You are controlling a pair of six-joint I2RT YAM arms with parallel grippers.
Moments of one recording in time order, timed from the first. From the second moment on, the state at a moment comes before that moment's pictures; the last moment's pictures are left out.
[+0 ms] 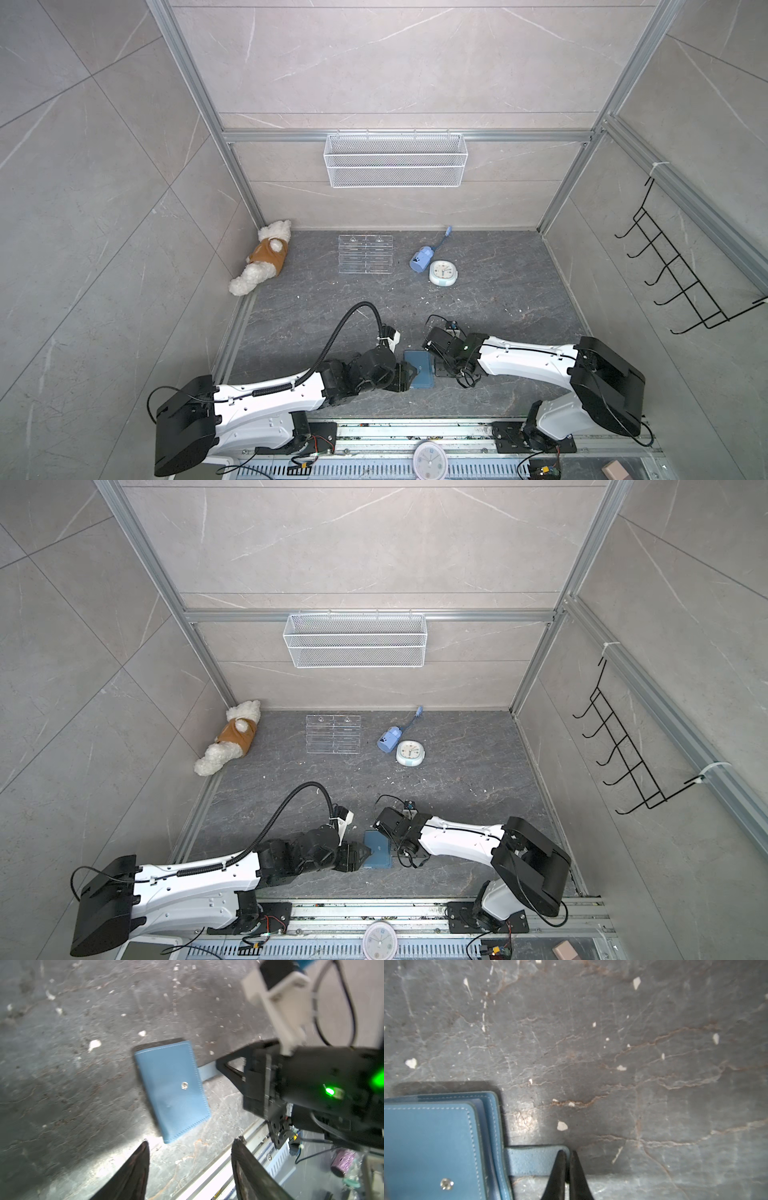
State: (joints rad) left arm -1.21 1.10 0.57 -0.23 -0.09 -0.86; right arm 0.96 1.51 0.76 -0.62 0.21 0.98
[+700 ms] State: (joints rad) left arm -1.44 1.56 0.82 -0.42 -0.39 -0.50; right arm 0.94 1.50 0.76 -0.62 0.16 0.98
